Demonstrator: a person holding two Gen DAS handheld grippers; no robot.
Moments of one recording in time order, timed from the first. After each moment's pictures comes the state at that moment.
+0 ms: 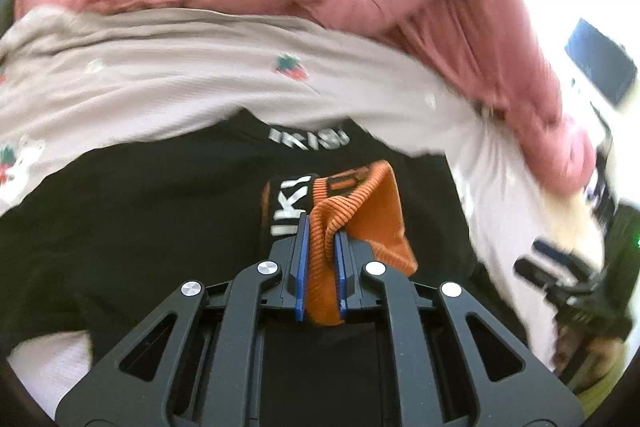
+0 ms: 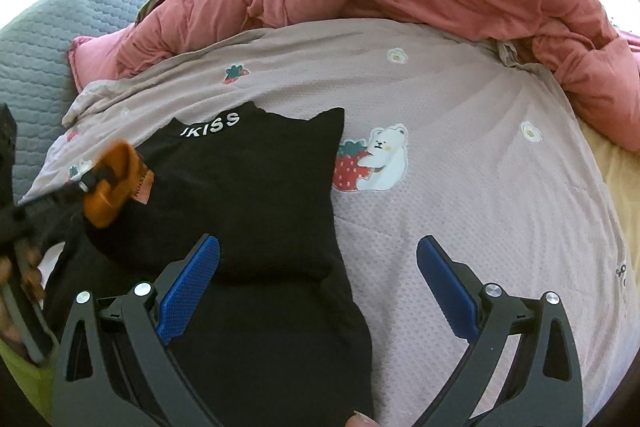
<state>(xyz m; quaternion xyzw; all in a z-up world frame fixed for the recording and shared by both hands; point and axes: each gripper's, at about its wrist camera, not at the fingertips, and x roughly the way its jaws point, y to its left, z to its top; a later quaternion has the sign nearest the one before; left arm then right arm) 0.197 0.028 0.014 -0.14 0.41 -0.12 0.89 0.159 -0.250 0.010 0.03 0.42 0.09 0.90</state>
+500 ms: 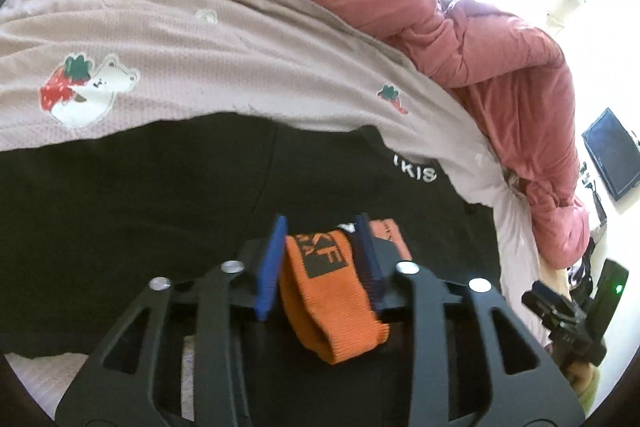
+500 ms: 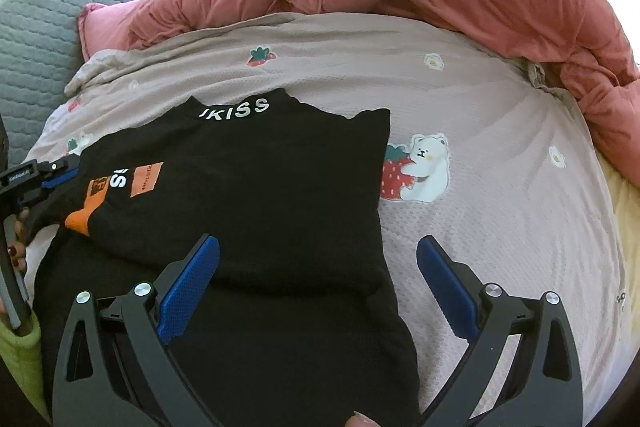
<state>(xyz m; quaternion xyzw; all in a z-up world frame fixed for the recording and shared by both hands) 0.177 0.143 -0.021 -0.26 0.41 -0.06 0.87 0.175 -0.207 0.004 -0.02 0.44 0.10 0.89</state>
